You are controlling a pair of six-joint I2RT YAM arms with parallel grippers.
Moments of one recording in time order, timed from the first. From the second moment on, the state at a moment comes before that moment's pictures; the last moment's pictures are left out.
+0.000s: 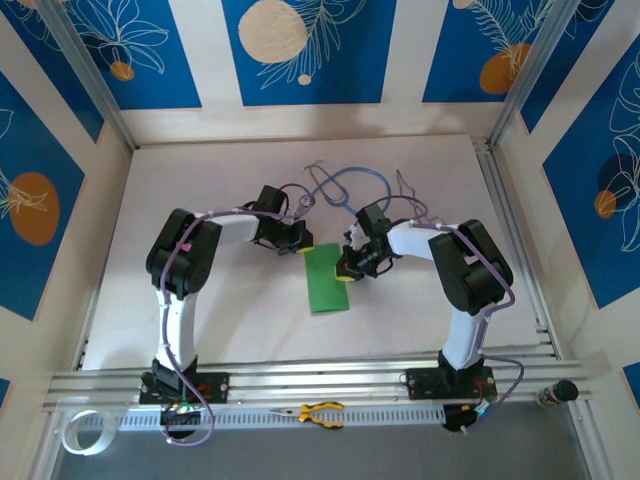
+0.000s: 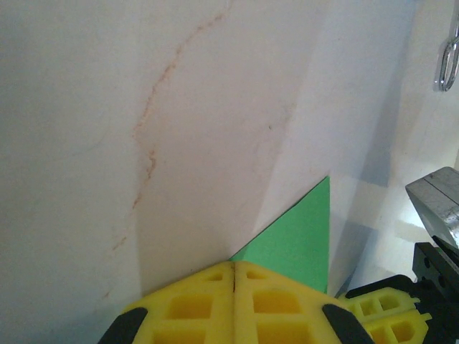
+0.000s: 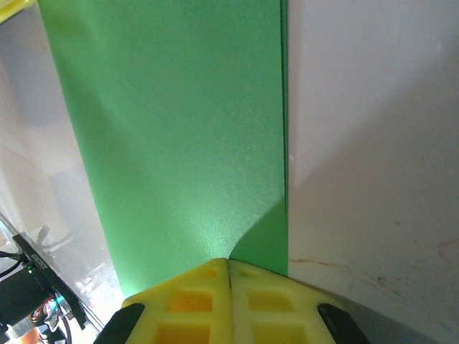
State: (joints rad) left arm -0.44 2.09 1.26 -0.22 0.67 -0.59; right arm 0.46 1.86 0.99 -0.44 -0.60 0.53
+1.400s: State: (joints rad) left arm -0.39 2.04 1.30 -0.28 0.60 -0.64; right arm 0.45 1.86 0.99 -0.41 -0.60 0.53
